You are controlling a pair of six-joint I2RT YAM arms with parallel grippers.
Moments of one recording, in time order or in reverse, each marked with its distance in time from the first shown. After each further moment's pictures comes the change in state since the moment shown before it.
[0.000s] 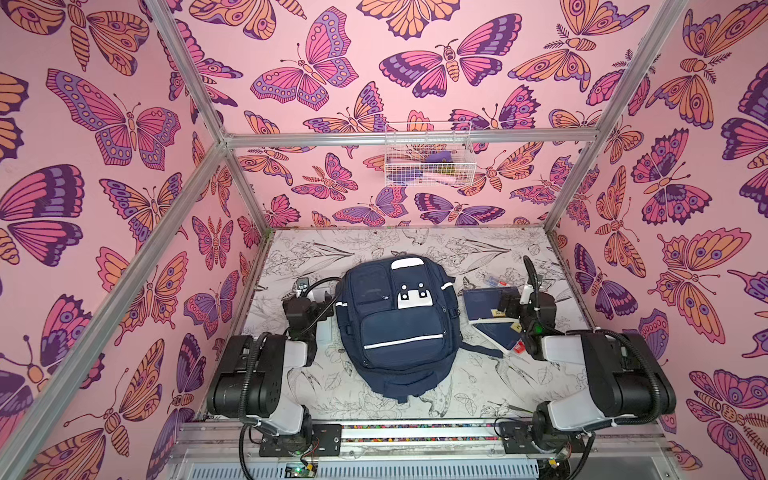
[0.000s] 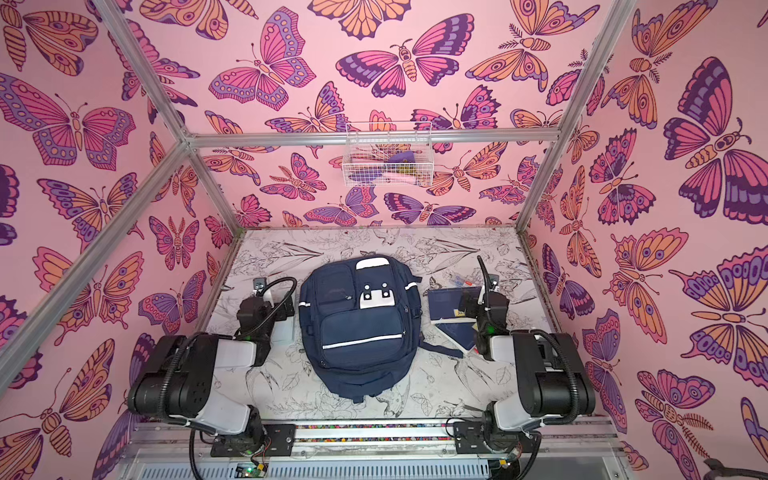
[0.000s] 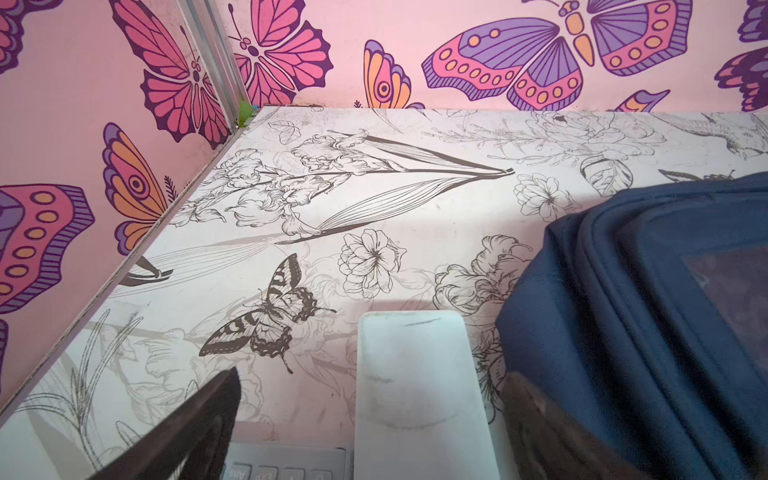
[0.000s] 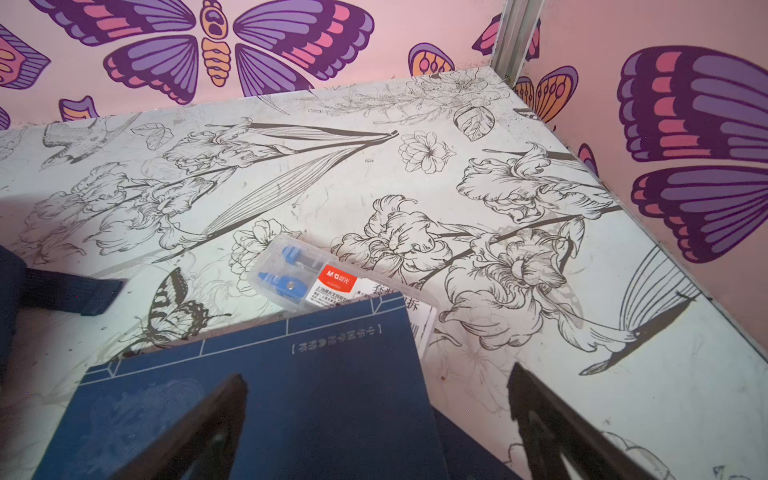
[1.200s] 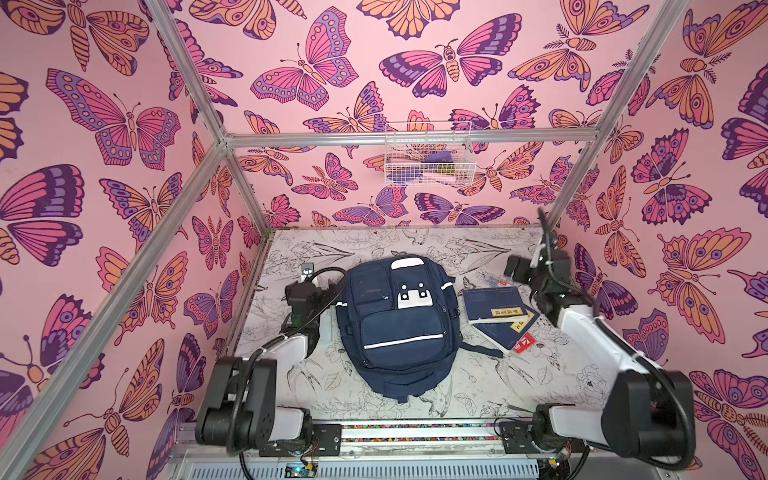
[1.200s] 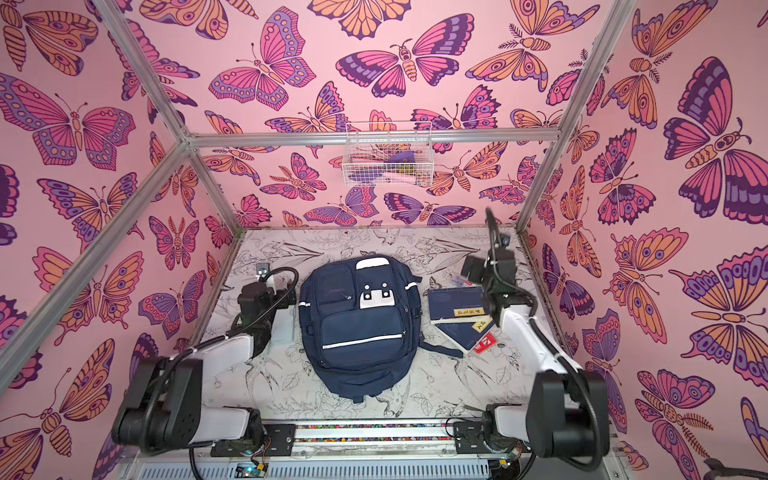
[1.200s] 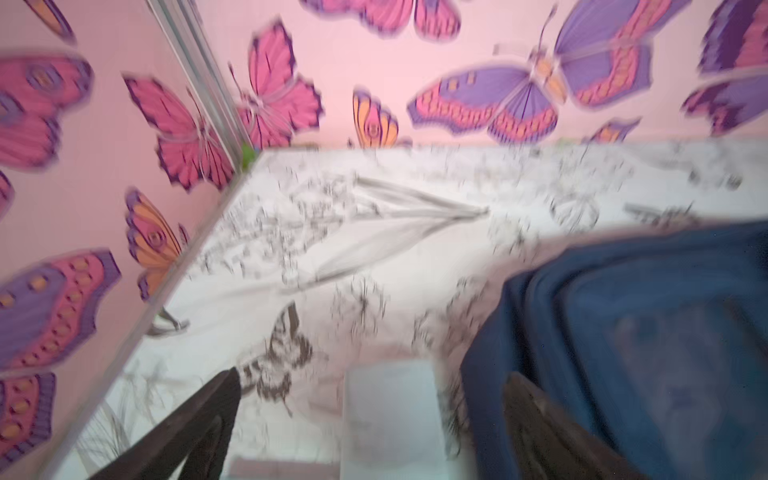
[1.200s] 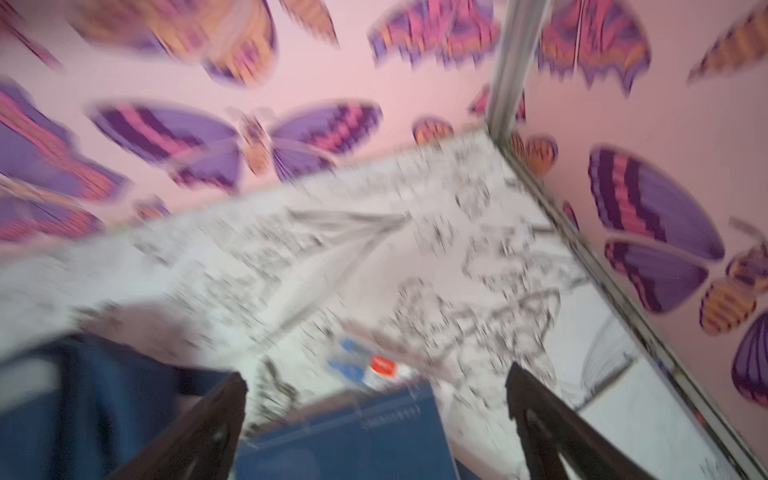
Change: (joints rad) left arm -0.106 -0.235 0.198 -0.380 -0.127 -0.008; right arm 0.033 -0.265 0.571 -0.798 -0.010 0.186
